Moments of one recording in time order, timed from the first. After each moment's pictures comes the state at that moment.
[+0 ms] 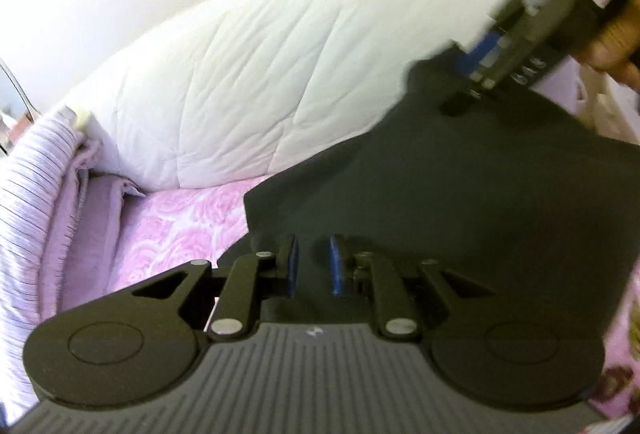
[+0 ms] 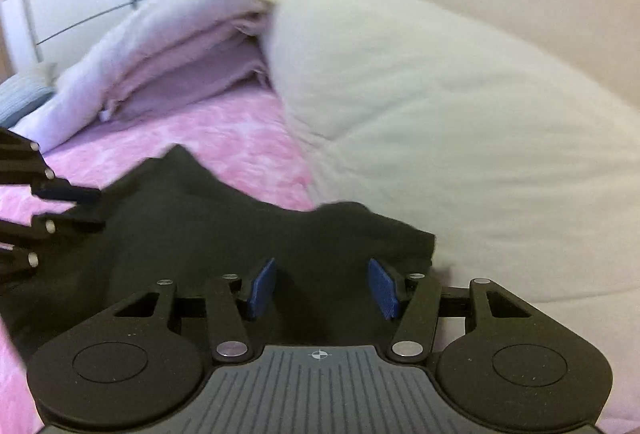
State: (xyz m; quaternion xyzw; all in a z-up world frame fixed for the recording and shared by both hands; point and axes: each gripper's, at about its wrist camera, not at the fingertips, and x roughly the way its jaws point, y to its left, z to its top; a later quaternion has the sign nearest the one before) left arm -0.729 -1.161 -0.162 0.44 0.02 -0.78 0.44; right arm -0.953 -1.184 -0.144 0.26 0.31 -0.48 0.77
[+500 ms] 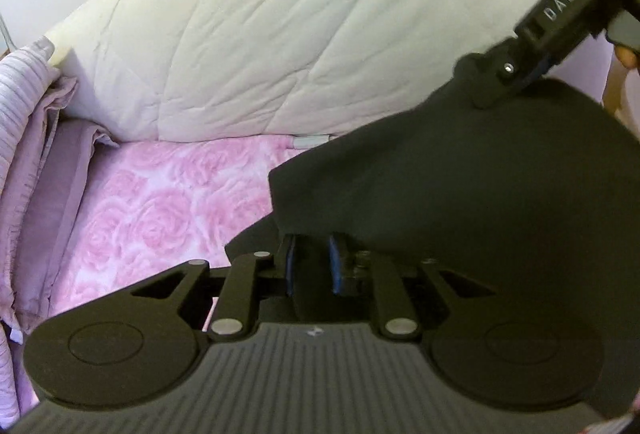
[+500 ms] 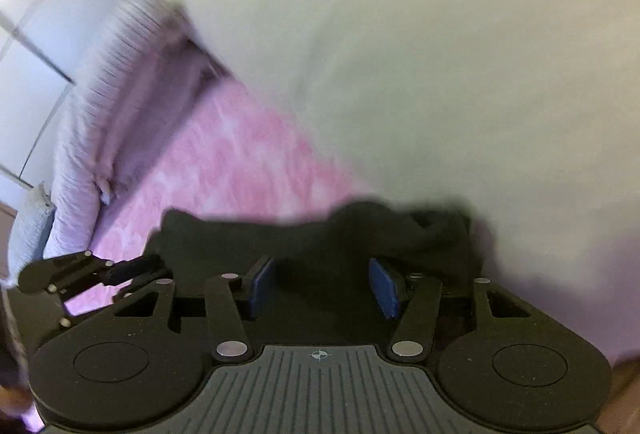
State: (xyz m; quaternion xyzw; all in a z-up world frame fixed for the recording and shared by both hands) left arm -0.705 -1.212 -0.194 0.44 0.09 -0.78 0.43; right arm -0.970 -1.244 -0.149 0.50 0.23 -0.46 0.69
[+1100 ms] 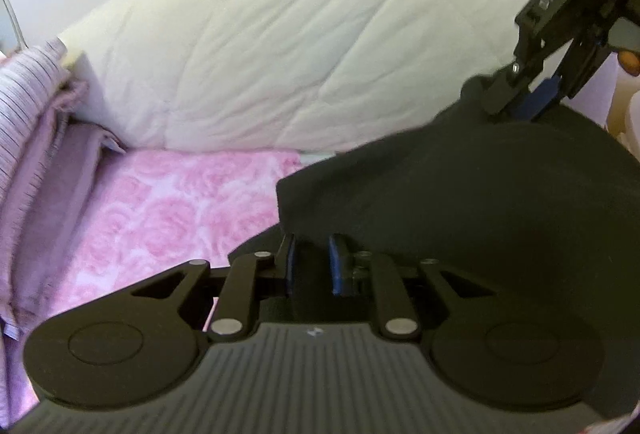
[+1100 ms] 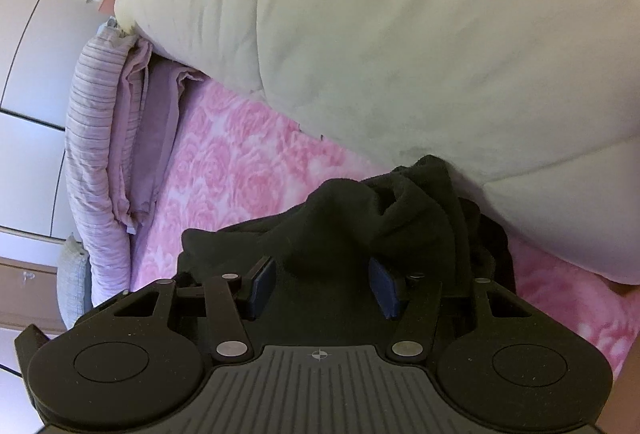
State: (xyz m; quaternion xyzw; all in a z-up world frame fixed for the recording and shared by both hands) left arm -0.703 -1.212 -0.182 0.41 0.09 -0.79 0.45; right arm -0.996 -1.272 -0.158 0.61 0.19 -0.43 0.64
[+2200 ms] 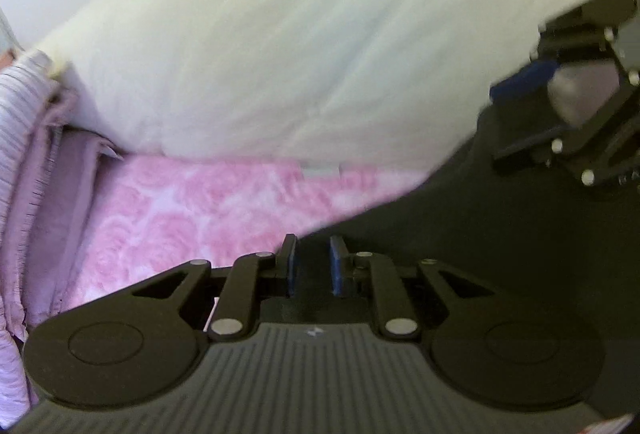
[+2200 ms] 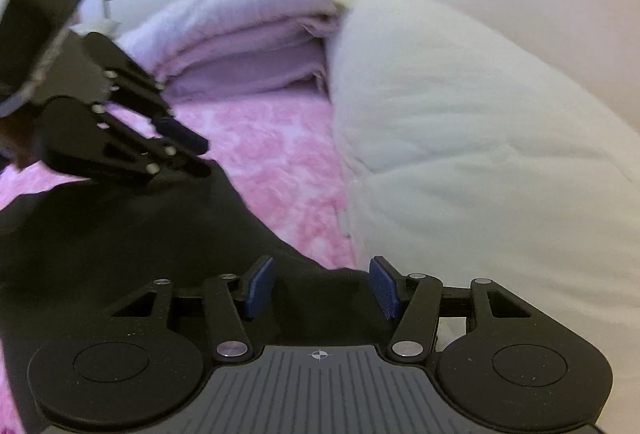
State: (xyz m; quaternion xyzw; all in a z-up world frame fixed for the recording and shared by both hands) left arm -0.742 -1.258 -0.176 0.48 0.11 -0.75 0.43; right arm -0.936 -1.232 -0.137 0.15 0.37 -0.39 0.83
